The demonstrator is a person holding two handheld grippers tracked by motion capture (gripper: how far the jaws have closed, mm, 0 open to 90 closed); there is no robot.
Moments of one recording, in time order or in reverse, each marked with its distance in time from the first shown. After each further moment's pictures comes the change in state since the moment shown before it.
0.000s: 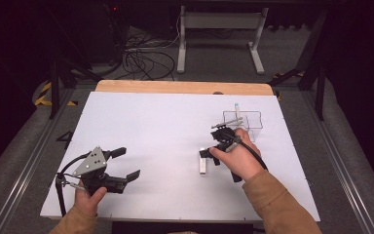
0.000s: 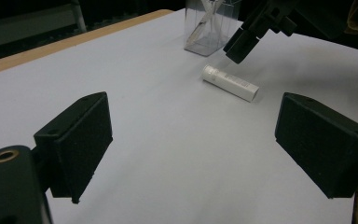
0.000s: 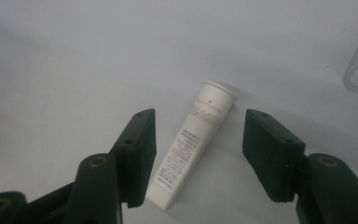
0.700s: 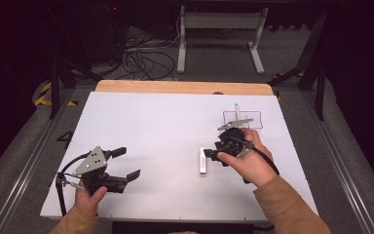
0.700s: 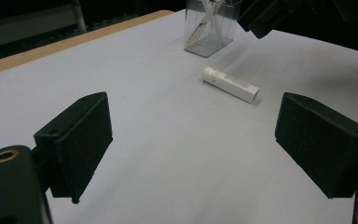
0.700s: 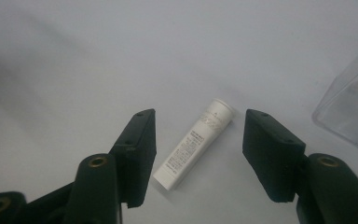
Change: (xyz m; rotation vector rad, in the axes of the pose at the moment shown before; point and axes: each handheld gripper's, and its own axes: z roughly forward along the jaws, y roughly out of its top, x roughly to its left) left arm 0.000 0.000 0.001 -0.003 -0.003 -0.003; right arm 0.007 -0.011 -0.042 -0.138 0.018 -0.172
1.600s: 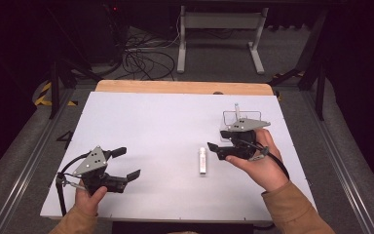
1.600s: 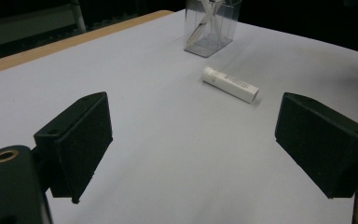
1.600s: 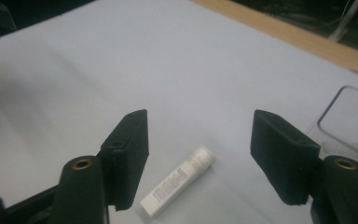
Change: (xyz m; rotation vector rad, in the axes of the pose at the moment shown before) left arm 0.000 0.000 0.001 0.000 0.000 -0.005; right arm 0.002 -0.003 -0.036 -0.232 -0.019 -0.184
